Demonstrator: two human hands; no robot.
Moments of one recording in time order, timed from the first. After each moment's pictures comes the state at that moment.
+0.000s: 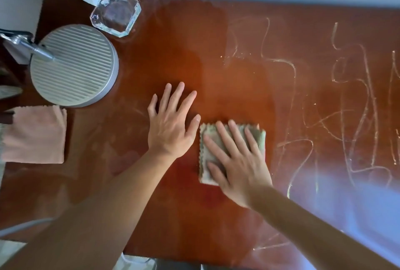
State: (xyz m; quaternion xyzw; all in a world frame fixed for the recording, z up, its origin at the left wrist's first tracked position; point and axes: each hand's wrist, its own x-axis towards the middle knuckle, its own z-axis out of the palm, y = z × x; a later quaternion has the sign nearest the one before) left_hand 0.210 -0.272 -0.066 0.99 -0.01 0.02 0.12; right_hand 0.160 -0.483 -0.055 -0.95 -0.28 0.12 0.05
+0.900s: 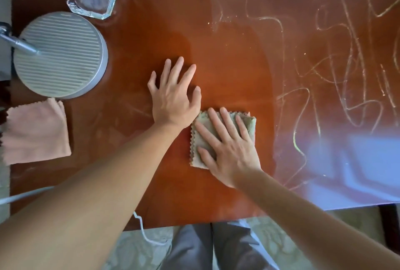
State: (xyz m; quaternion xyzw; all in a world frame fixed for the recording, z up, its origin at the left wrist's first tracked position) left_hand 0.207 -0.273 -0.056 0.99 -0.04 0.01 0.15; right_hand 0.094 -0.434 -0.056 -0.97 -0.19 0.12 0.07
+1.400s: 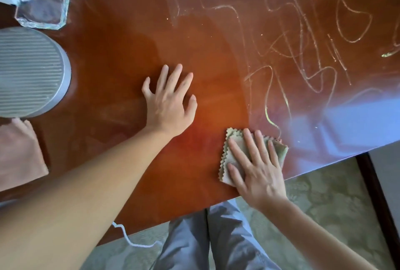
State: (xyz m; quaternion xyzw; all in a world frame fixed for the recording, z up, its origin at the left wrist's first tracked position) left_hand 0.183 -0.299 -0.056 0.98 -0.19 -0.01 0.12; right_hand -0.022 -0.497 -0.060 -0.99 0.01 0.07 0.10
